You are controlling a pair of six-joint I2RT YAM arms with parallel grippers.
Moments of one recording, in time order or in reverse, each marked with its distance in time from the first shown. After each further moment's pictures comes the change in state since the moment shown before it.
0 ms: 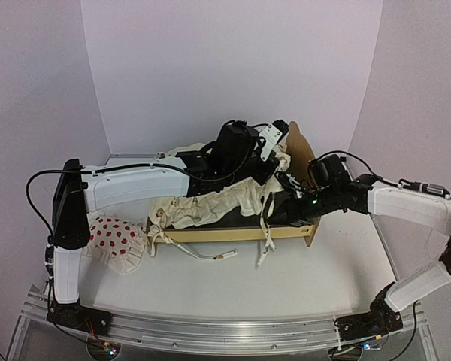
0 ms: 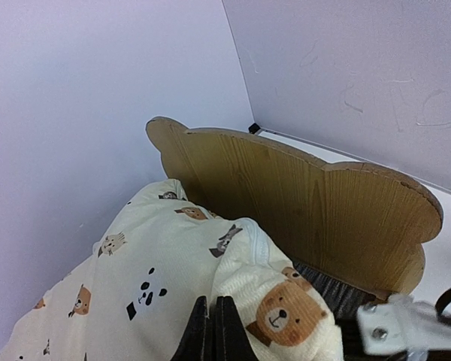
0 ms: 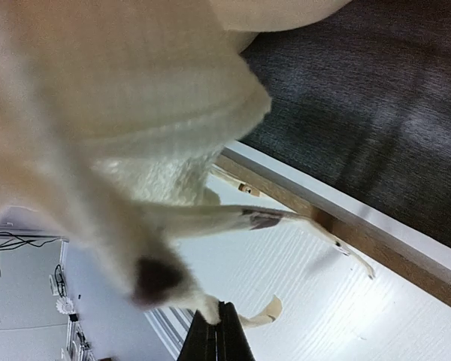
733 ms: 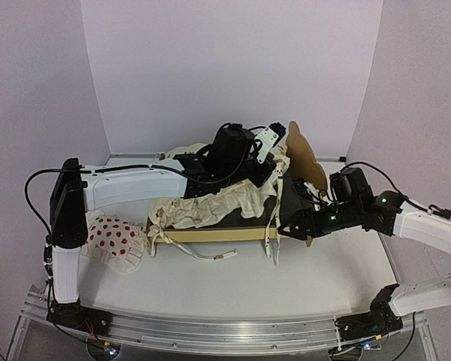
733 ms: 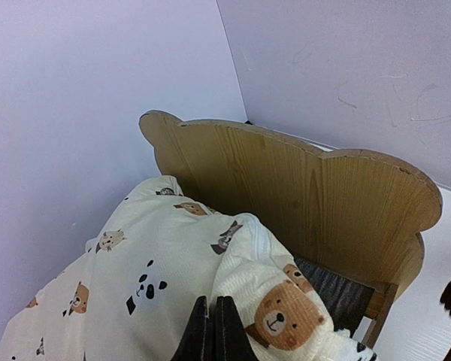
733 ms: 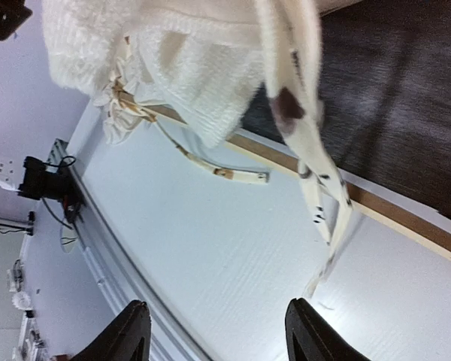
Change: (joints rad) left arm 0.015 -0.017 -0.060 0.045 0.039 -0.001; right arm 0.045 -0.261 -0.165 -0.017 0.162 -0.068
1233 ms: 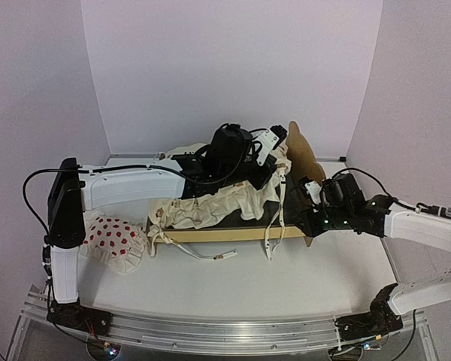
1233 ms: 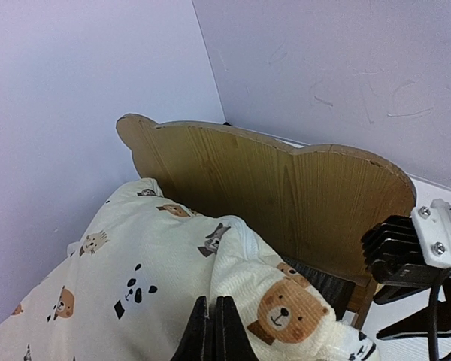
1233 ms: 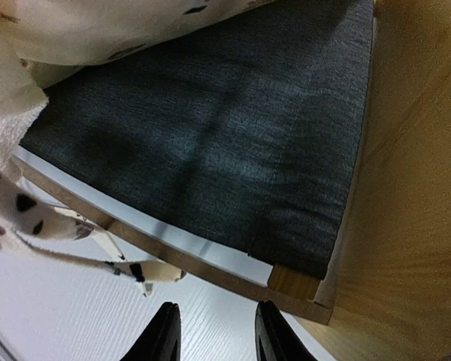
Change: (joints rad) left arm 0.002 -0.016 -0.025 0.006 0.083 0.000; right arm -0.001 0.055 -0.048 0.061 0.490 -0.228
